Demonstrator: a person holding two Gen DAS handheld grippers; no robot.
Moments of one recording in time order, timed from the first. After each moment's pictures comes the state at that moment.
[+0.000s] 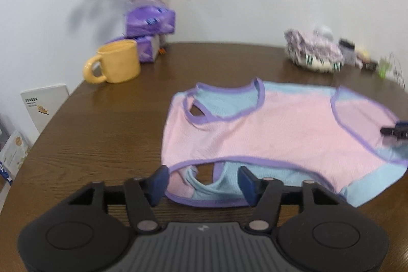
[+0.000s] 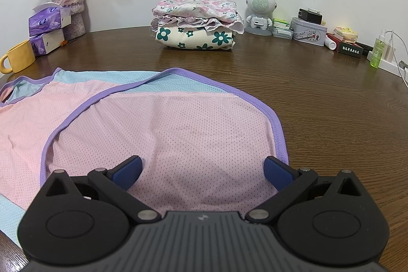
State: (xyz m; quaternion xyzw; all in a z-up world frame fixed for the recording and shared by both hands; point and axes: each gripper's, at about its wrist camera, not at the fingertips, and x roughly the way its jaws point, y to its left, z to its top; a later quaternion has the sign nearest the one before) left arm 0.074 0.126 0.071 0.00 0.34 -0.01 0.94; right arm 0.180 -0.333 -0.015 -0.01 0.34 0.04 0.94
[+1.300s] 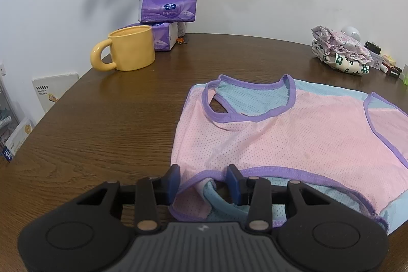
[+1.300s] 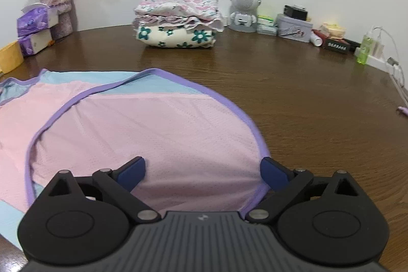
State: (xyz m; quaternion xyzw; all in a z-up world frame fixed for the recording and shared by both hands) left arm 0.118 0.134 0.037 -0.01 0.36 0.03 0.93; right arm 0.178 -0.329 -0.015 -0.01 0.34 0.04 0.94
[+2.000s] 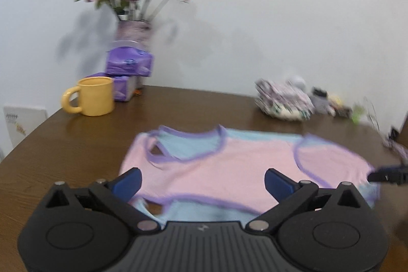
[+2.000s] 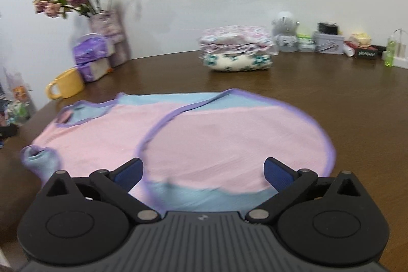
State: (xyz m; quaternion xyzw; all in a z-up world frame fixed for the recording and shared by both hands) left arm 0.056 0.091 0.072 -0.04 0.24 -0.07 0.97; right arm 0.178 -0.328 -0.015 -0.01 0.34 0.04 0.94
